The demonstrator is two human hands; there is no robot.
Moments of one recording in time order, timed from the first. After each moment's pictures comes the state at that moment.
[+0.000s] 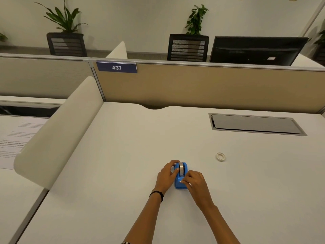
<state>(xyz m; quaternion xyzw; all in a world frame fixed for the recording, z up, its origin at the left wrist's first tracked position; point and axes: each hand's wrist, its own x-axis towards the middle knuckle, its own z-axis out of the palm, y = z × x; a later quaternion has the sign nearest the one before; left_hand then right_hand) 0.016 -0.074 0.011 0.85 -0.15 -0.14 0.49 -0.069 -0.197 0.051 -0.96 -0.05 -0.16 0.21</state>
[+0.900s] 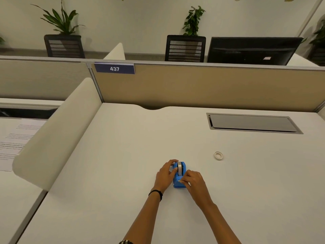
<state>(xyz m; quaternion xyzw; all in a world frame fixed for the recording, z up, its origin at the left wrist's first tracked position) 0.015 -0.074 0.013 0.84 -0.15 -0.15 0.49 -0.072 -0.198 0.051 -0.95 0.03 -0.04 0.30</state>
